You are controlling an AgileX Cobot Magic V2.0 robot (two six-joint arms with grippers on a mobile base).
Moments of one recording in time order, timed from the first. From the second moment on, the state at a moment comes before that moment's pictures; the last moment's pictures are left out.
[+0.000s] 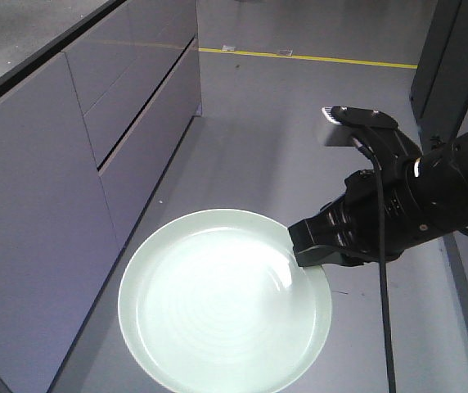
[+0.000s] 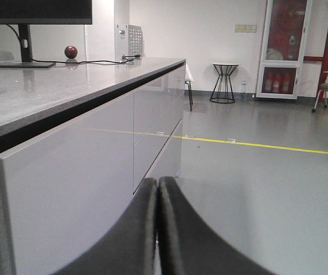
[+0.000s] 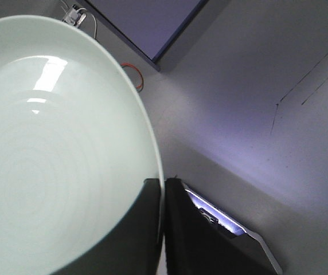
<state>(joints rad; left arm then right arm) 0.06 -0.01 0.02 -0.01 0.04 -0.05 0.39 1.33 -1.17 0.50 1.04 -0.20</state>
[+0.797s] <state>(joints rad) 0.06 -0.01 0.02 -0.01 0.04 -0.05 0.39 1.33 -1.17 0.50 1.04 -0.20</state>
